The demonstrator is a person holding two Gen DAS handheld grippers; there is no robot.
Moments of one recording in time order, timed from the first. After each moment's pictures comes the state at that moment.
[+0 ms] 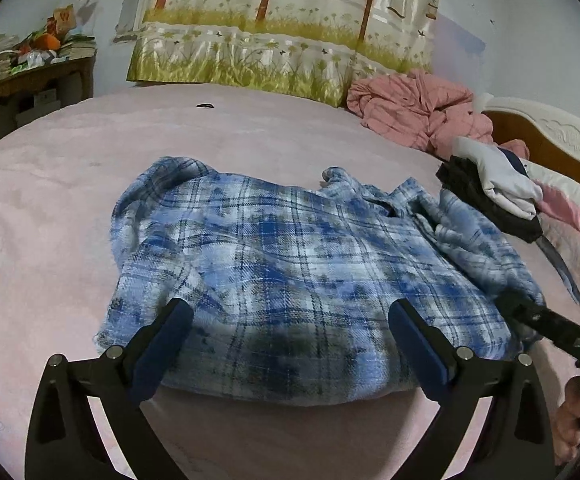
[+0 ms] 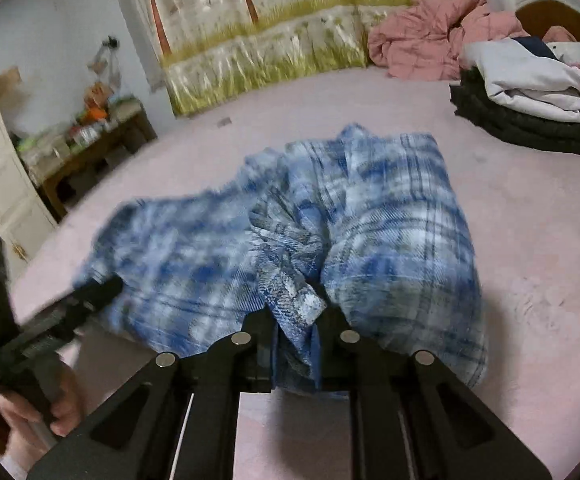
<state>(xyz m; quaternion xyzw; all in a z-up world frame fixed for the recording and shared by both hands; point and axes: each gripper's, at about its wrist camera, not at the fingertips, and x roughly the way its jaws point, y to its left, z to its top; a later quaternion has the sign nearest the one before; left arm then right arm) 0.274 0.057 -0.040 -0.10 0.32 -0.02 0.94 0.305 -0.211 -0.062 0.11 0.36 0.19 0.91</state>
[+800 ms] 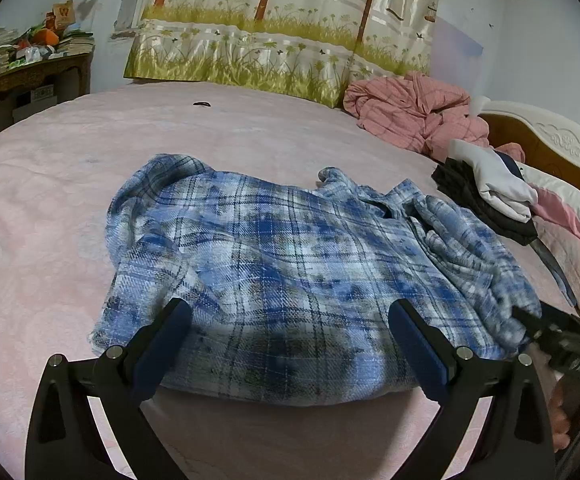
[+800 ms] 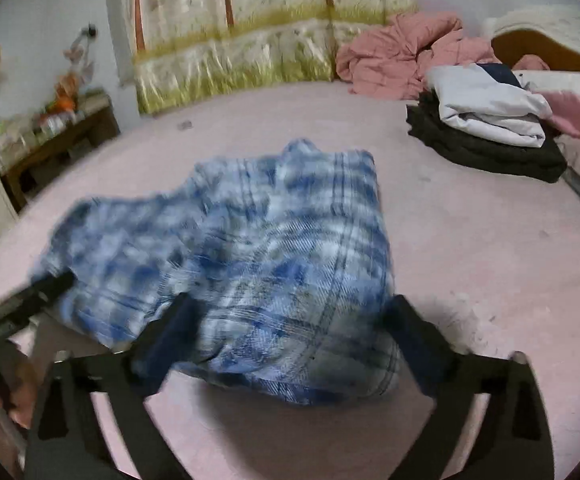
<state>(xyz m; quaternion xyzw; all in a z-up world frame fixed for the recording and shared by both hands) 0.272 0.058 -0.041 -0.11 0.31 -0.03 0.94 0.295 -0.208 -0.065 0.03 0.36 0.10 0.93</state>
